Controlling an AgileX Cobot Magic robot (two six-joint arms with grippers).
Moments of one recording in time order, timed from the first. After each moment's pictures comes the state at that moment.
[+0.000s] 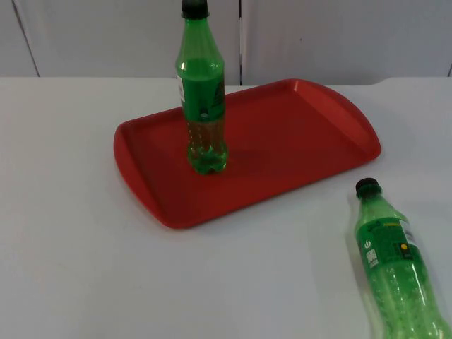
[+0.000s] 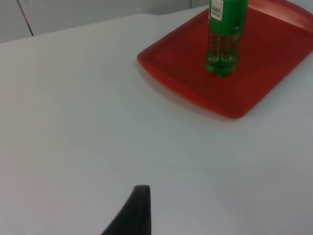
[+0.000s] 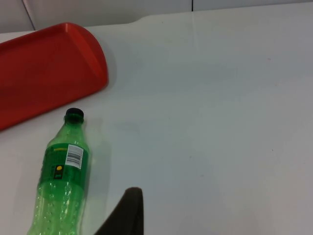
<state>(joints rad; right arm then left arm) 0.05 0.00 -0.52 -0.07 1.08 0.10 -0.38 0.00 -0.50 0.06 1.07 -0.04</state>
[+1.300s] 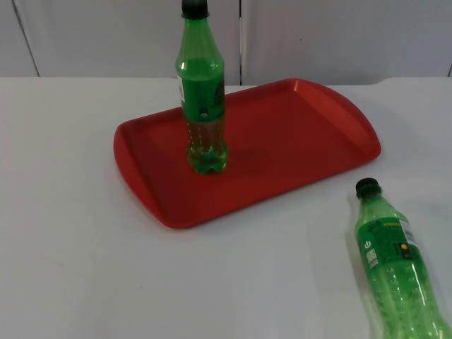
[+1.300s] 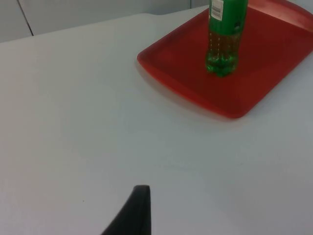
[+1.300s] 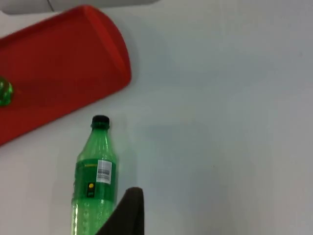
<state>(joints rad) 0.05 0.60 -0.90 0.01 1.08 0.08 -0.38 0.00 -0.50 0.06 1.07 -0.04</state>
